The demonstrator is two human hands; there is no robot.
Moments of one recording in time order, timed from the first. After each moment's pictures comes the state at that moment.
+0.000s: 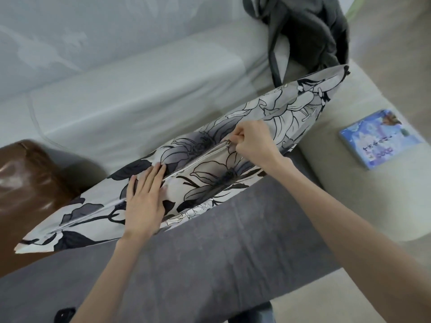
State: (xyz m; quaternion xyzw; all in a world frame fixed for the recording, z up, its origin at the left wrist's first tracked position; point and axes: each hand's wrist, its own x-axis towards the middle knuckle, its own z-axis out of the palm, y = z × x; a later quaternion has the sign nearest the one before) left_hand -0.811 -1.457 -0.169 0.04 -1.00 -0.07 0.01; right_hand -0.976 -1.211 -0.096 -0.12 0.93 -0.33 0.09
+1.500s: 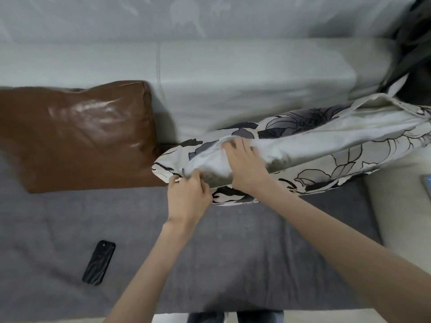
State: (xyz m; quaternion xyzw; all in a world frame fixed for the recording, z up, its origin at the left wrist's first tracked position) left_hand -0.698 -1.555 -0.130 0.28 -0.95 -0.14 0.01; right_hand -0.823 -1.454 -0.120 -0.42 0.90 0.03 0.09
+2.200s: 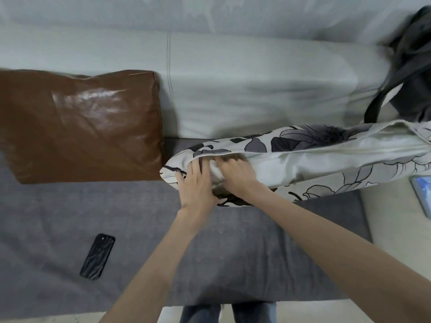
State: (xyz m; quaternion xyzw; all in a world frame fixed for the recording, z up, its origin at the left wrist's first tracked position) left_hand -0.689 -1.576 -0.149 0.25 -0.96 -0.08 -0.09; right_hand -0.787 -1.495 -0.152 -0.44 0.89 0.03 0.13
